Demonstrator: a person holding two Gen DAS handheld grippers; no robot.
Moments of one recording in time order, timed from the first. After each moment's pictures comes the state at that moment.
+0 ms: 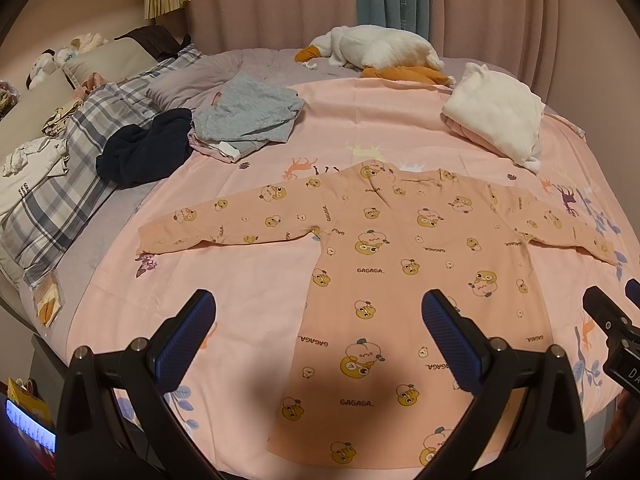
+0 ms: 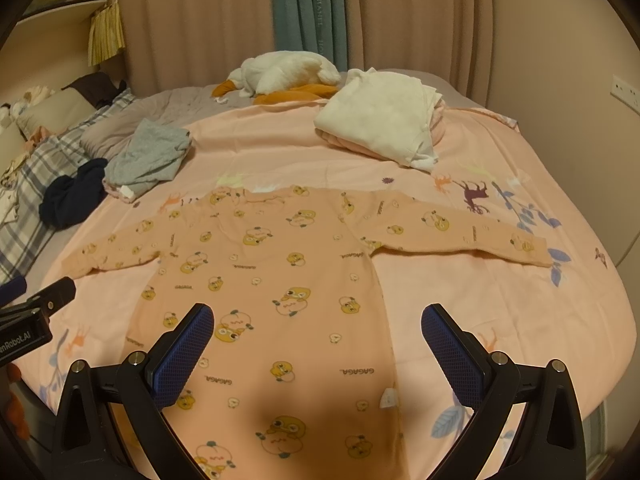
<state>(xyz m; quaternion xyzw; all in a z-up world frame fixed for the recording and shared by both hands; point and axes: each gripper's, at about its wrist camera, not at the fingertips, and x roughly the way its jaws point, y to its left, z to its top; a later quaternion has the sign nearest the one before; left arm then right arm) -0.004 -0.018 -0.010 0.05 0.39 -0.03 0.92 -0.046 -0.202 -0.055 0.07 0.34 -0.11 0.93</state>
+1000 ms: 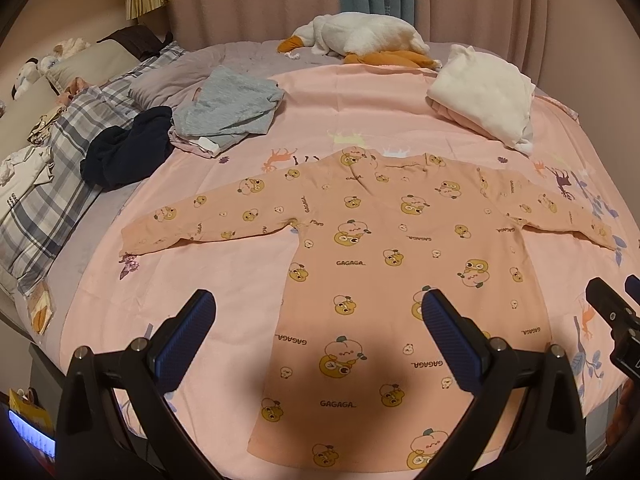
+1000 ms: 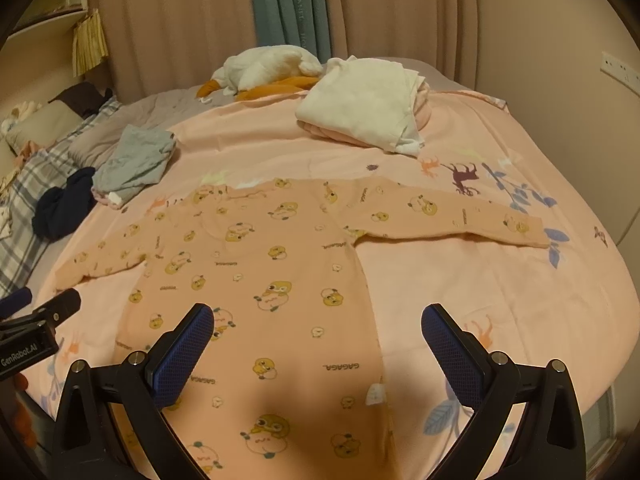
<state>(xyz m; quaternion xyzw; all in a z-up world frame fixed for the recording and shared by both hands) 0.007 -0.041 -0.020 0.06 0.41 -0.05 0.91 -0.050 -0.226 -0.069 0.11 0.35 -0.11 0.93</state>
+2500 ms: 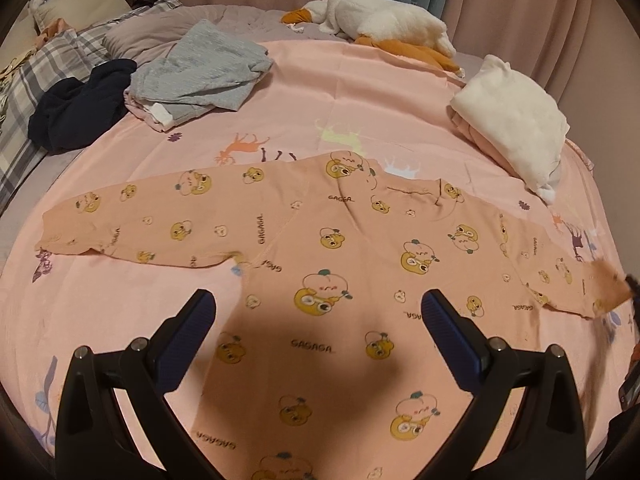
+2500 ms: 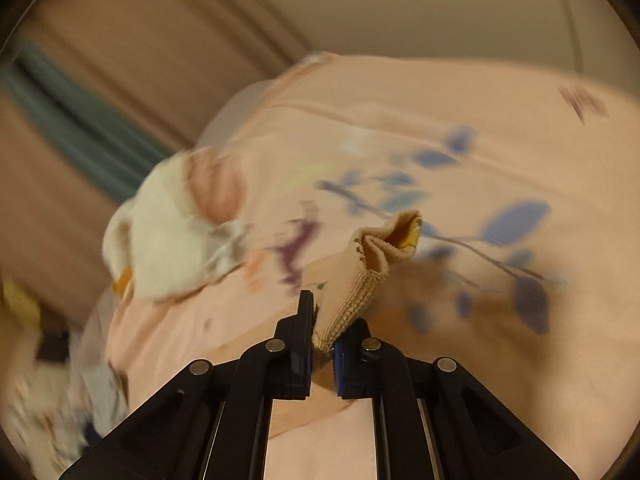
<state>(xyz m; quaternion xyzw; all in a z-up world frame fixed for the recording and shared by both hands) 0.123 -0.051 -0.075 -0.04 0.44 -0.06 0.90 0.006 -0.526 -0.113 0.39 0.22 -0.20 0.87</state>
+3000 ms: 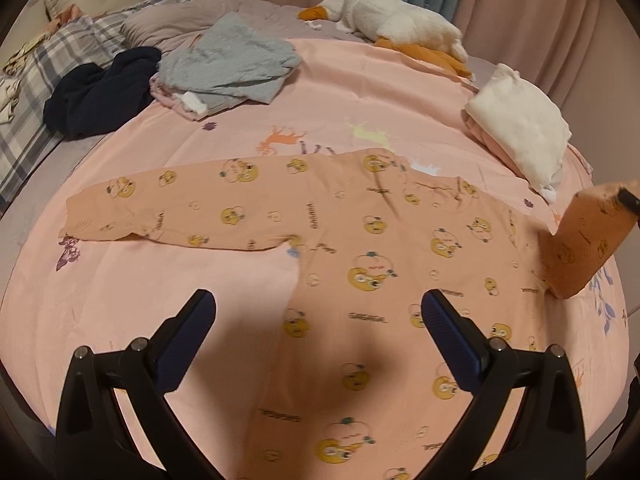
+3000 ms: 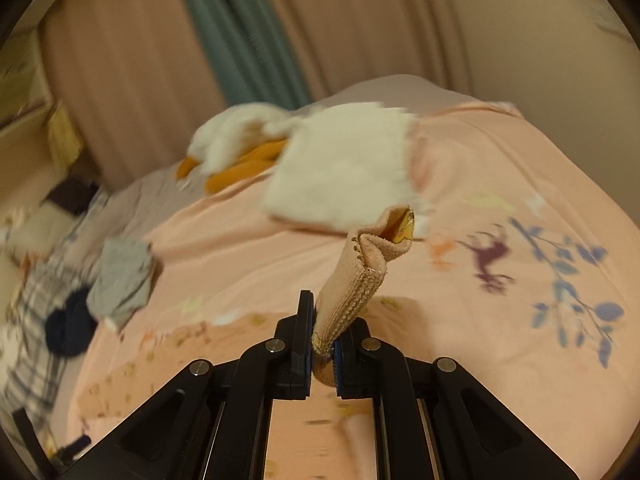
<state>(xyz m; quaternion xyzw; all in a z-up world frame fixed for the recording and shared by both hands) 0.108 0.008 -0.068 -0.05 0.45 -0.05 0.89 0.109 -0.338 -0.027 0.19 0.28 -0.08 0.94</state>
